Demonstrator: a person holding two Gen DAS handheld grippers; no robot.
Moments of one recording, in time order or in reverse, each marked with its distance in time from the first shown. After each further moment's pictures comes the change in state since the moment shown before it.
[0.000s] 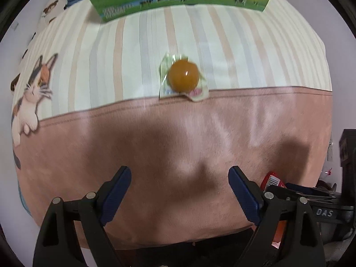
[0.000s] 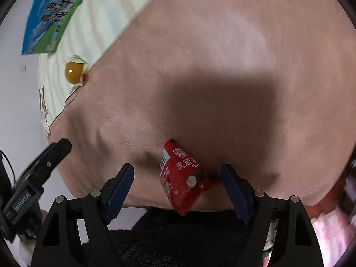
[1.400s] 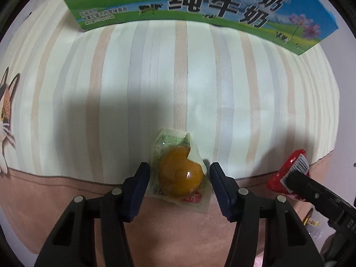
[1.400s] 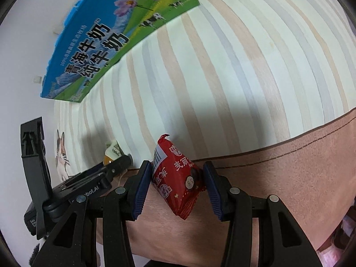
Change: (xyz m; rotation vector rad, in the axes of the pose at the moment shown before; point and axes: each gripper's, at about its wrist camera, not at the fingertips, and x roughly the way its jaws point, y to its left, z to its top) left arm 0.040 0.034 0.106 -0.135 0.010 -0.133; right arm -0.048 0.085 0.104 -0.136 -0.256 0.006
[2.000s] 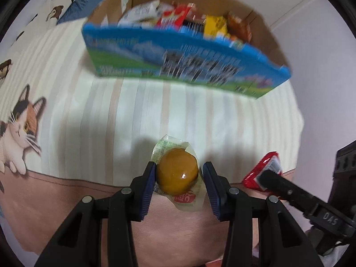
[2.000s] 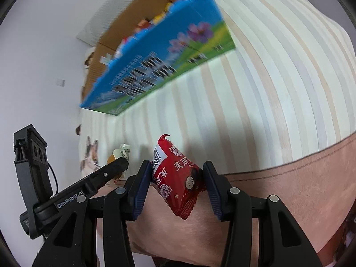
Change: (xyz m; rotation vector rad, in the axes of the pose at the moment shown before) left arm -0.117 0.012 0.026 -0.051 -0.160 -0.143; right arm -0.065 0.033 0.013 -0.071 -0.088 0.118
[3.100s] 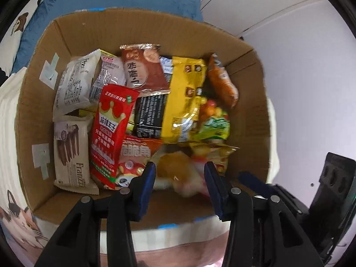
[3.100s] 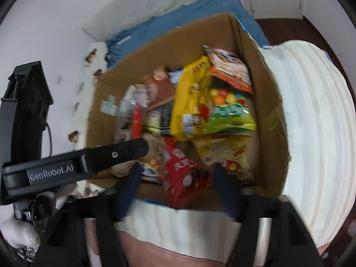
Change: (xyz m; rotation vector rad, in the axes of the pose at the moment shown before) left arm 0.054 -0.053 0.196 0.011 0.177 -0.089; right arm 0.029 0.058 0.200 -0.142 0.034 -0.106
